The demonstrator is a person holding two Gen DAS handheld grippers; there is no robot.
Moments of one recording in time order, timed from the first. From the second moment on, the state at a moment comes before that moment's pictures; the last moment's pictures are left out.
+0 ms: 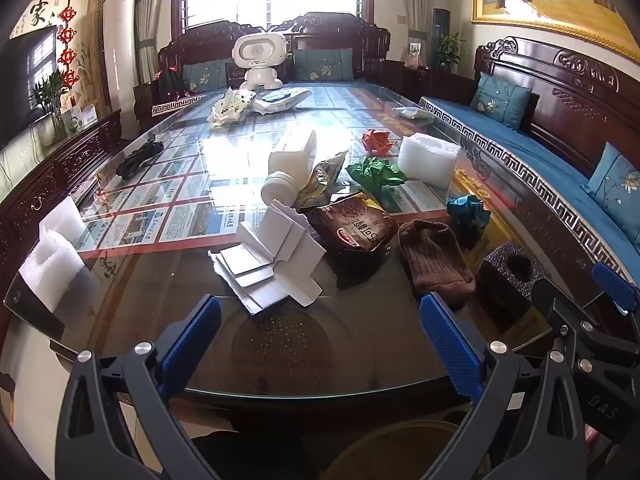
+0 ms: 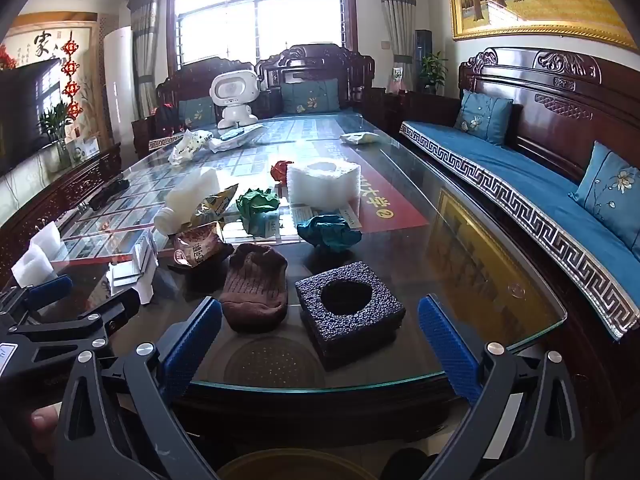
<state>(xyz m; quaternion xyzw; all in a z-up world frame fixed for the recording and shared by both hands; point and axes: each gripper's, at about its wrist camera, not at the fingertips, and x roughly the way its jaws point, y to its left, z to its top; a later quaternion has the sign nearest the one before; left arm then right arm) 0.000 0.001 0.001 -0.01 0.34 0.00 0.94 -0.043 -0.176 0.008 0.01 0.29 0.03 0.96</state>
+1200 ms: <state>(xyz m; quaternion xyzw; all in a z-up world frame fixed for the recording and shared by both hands) -0.018 0.014 0.017 -0.03 0.32 0.02 0.95 -0.056 -0.194 0.019 0.05 0.26 0.04 0.96</state>
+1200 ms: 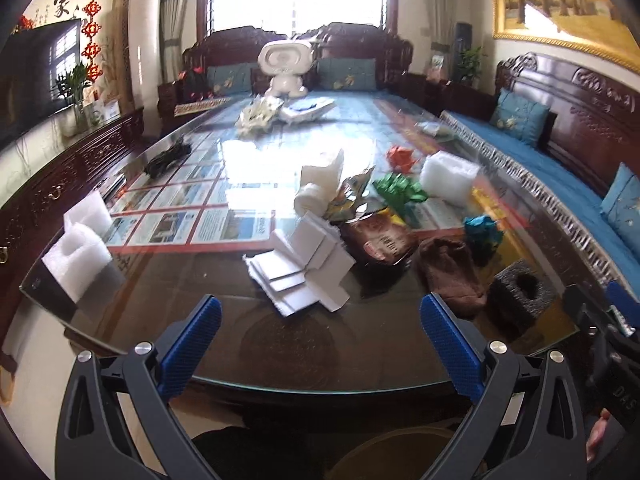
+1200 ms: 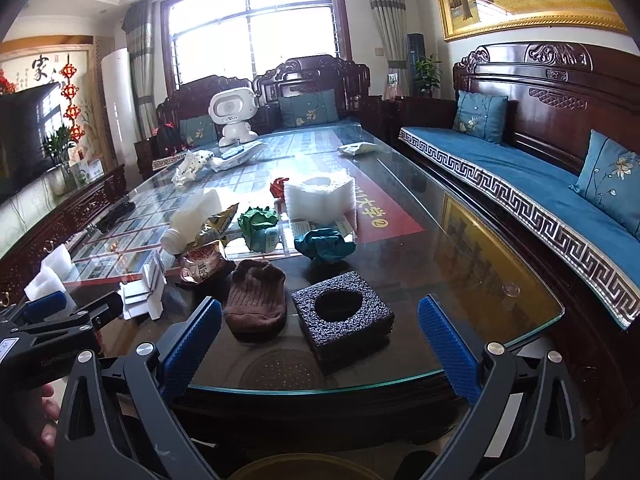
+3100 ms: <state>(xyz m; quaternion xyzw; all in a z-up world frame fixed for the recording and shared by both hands) 0.002 -0.021 0.009 -0.08 0.29 -0.12 0.95 -0.019 -0.232 -0.001 0.11 0.34 0.10 0.93</state>
